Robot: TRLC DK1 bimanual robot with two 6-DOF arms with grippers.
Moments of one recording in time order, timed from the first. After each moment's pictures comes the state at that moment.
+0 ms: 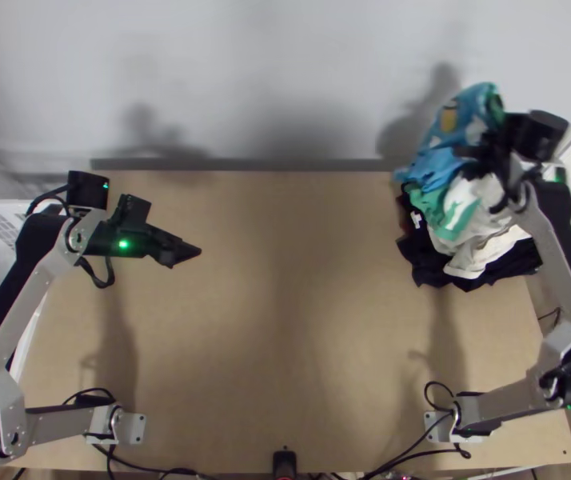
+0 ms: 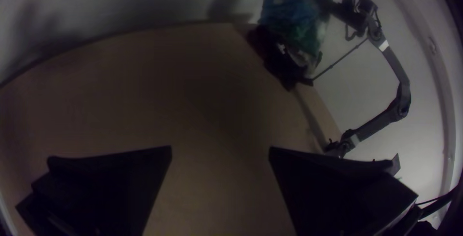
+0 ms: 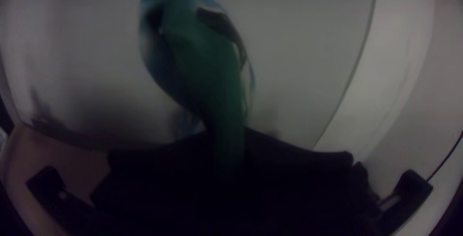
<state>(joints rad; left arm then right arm) -0.08 1.39 1.34 -0.94 0.69 0.21 -0.05 1.60 1.55 -0.25 0.13 -0.07</state>
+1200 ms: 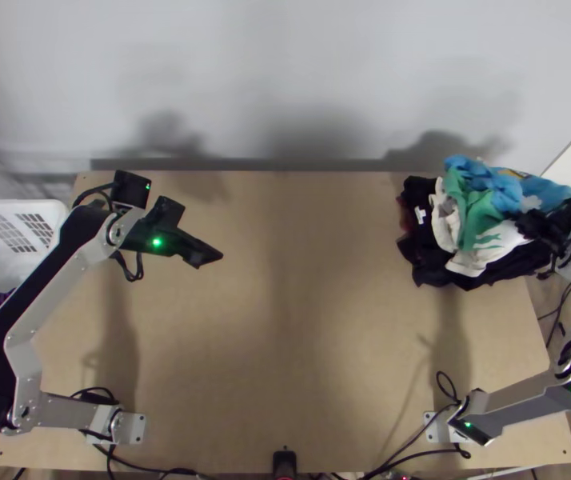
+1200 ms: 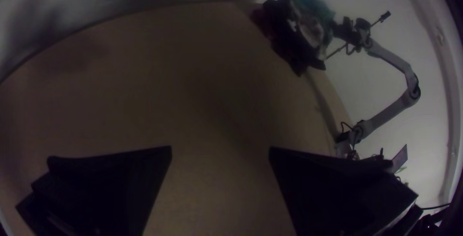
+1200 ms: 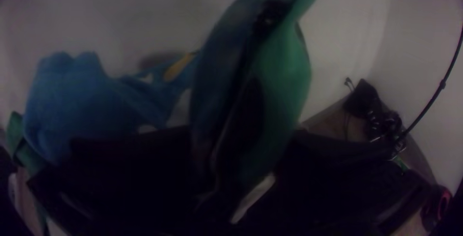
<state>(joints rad) -0.20 1.52 1.35 -0.85 0.60 0.17 -0.58 1.66 1.11 0.01 -0.27 0.01</state>
